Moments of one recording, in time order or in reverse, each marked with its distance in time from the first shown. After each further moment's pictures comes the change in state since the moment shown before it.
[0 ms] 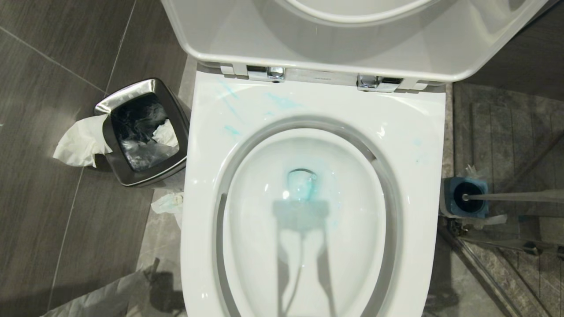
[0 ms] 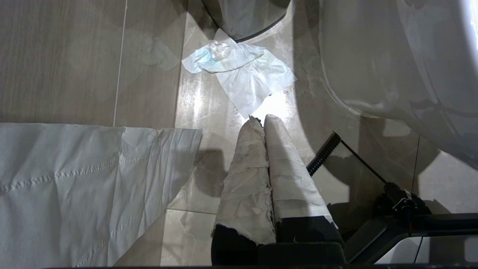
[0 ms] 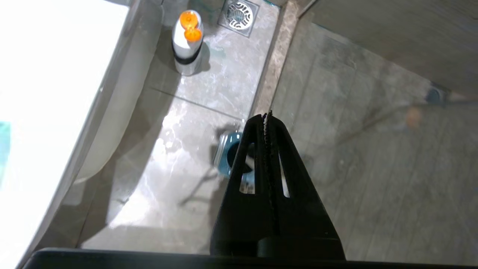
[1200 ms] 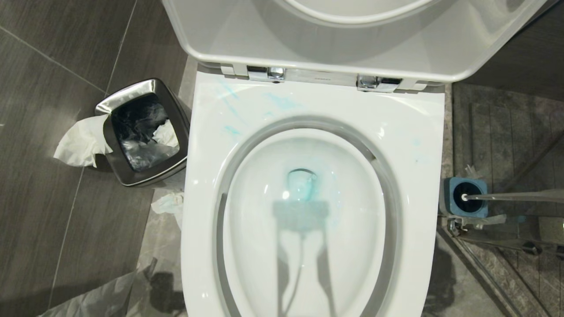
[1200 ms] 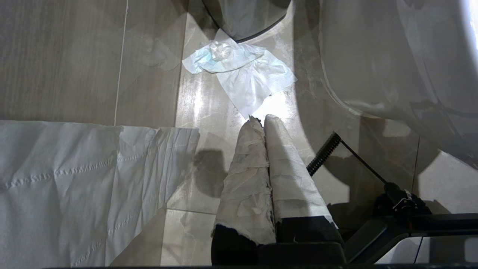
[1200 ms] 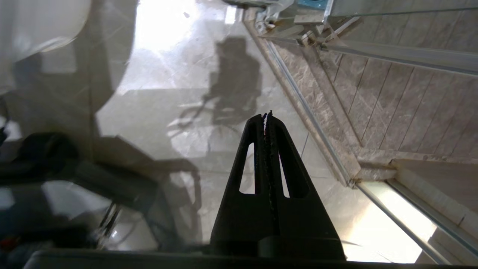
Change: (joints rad) left arm 0.000 0.000 0.000 0.000 0.001 0.000; right arm -0.087 -0.370 0.398 0.375 -0.061 0.092
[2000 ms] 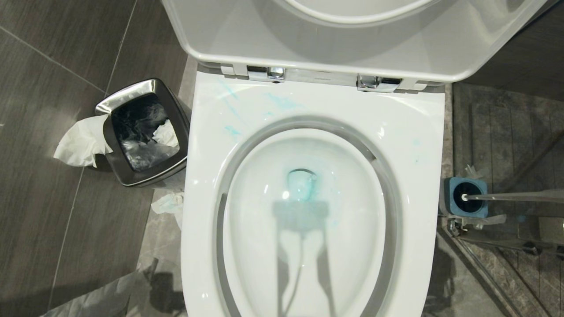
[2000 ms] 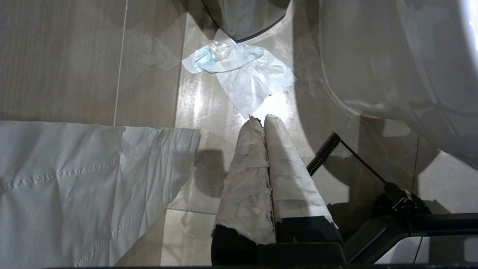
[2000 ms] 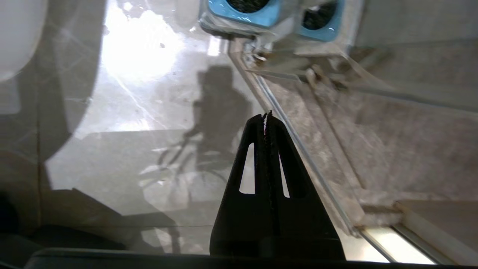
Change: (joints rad) left arm 0.000 0.000 0.000 0.000 -0.001 0.000; right arm 0.066 0.368 0.623 -1.107 -0.101 -0.018
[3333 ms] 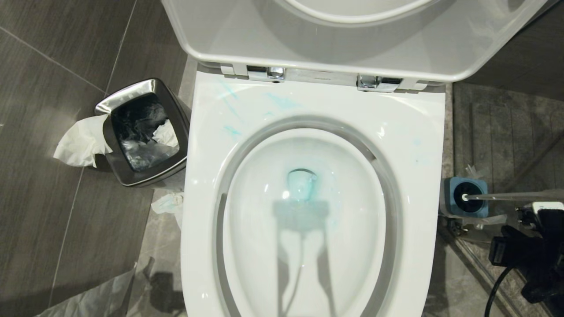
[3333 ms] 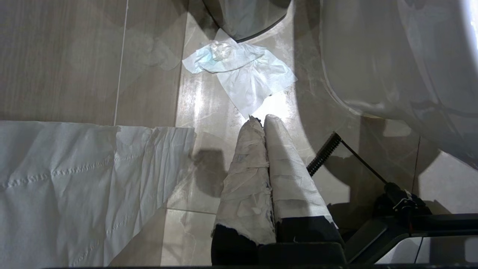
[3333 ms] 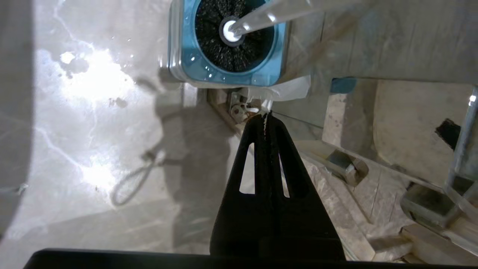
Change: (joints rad) left arm 0.000 0.000 0.000 0.000 0.001 0.000; right arm 0.133 1.025 -0.015 -1.037 -0.258 0.036
